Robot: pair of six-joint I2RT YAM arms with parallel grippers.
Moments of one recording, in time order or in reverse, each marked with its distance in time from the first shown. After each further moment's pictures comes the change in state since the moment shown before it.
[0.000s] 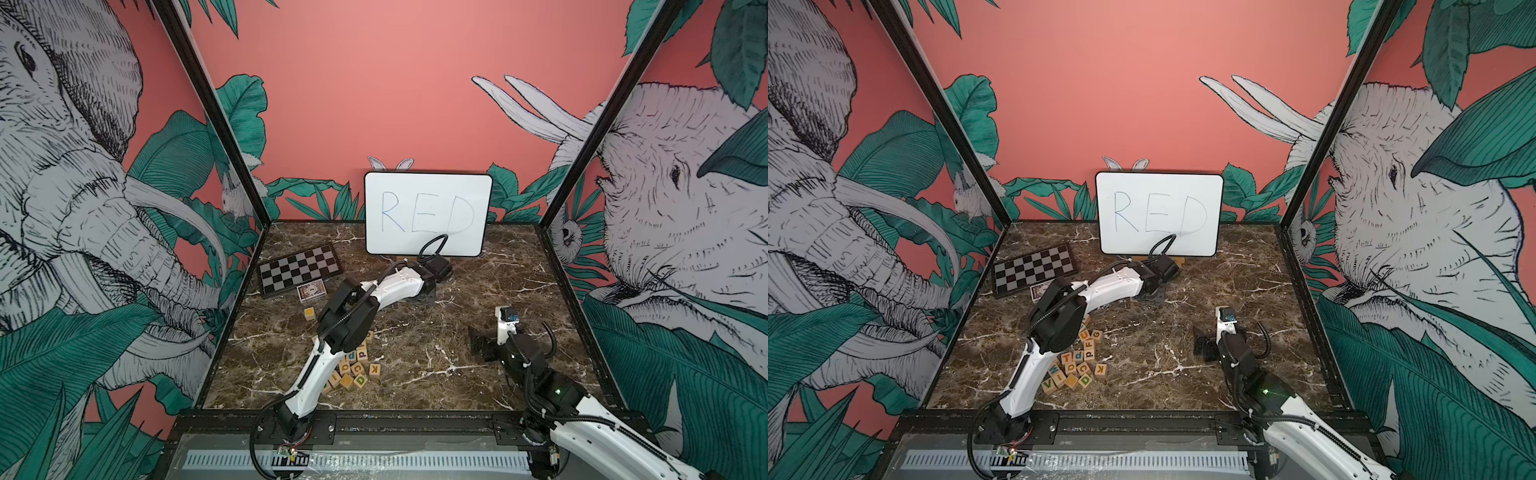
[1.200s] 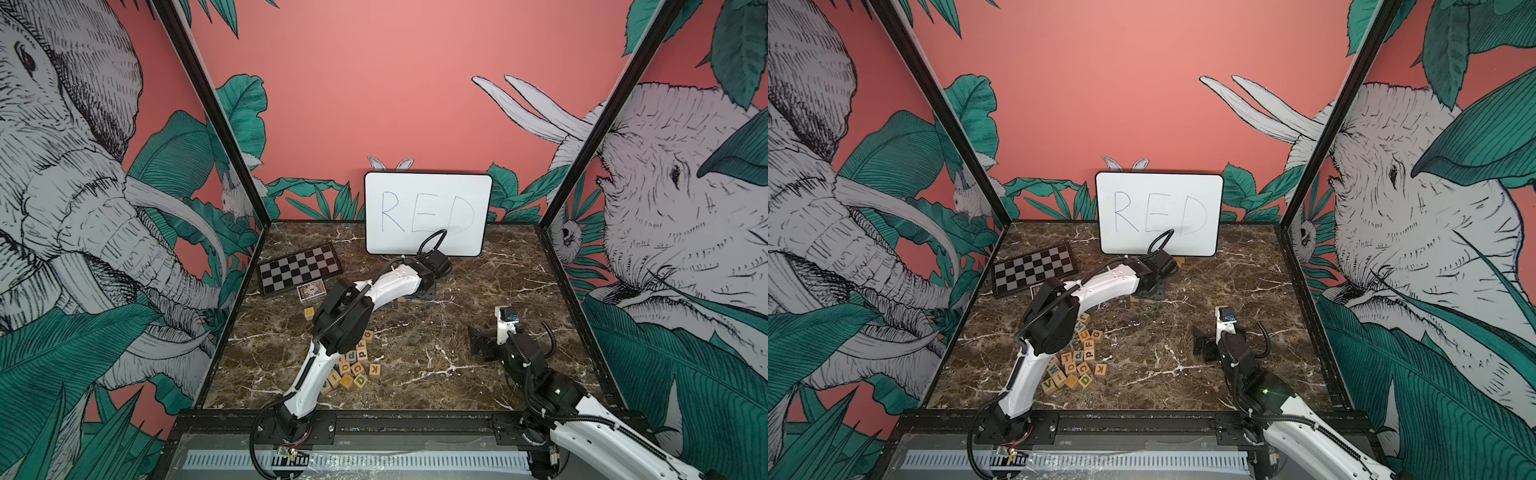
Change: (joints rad) left arm -0.004 -0.078 -0.014 0.000 0.038 0.023; right arm 0.000 0.003 0.000 0.008 -0.004 -0.006
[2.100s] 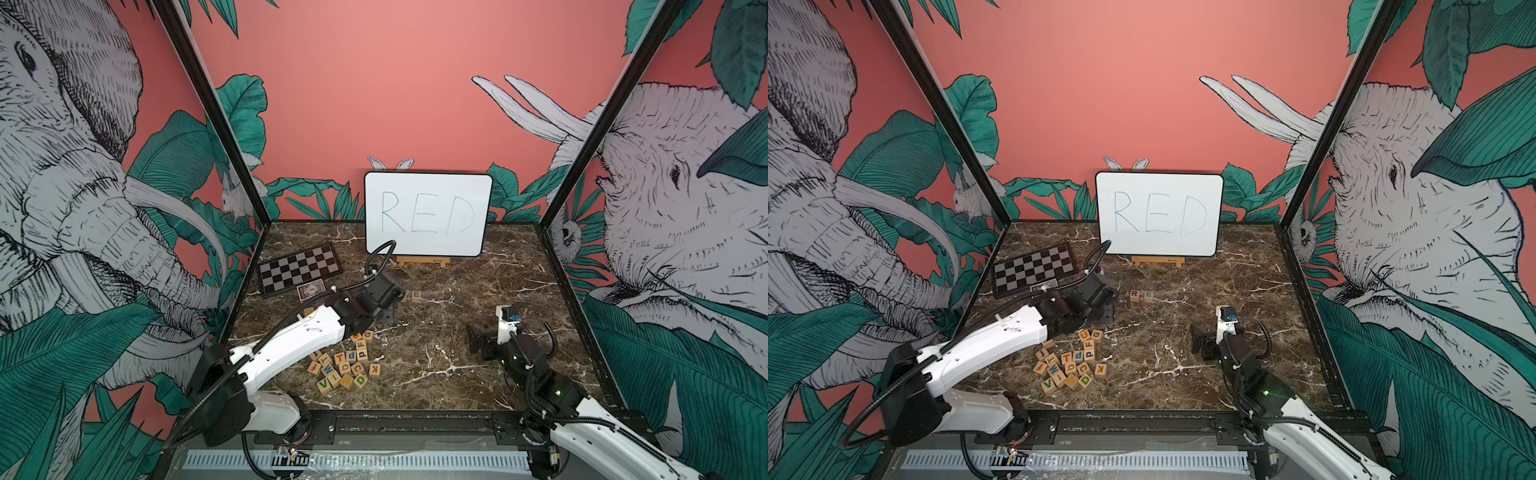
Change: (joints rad) left arm -0.024 -0.936 -0.803 0.066 -0.053 -0.107; right arm 0.000 -0.021 -0.023 0.045 -0.029 0.042
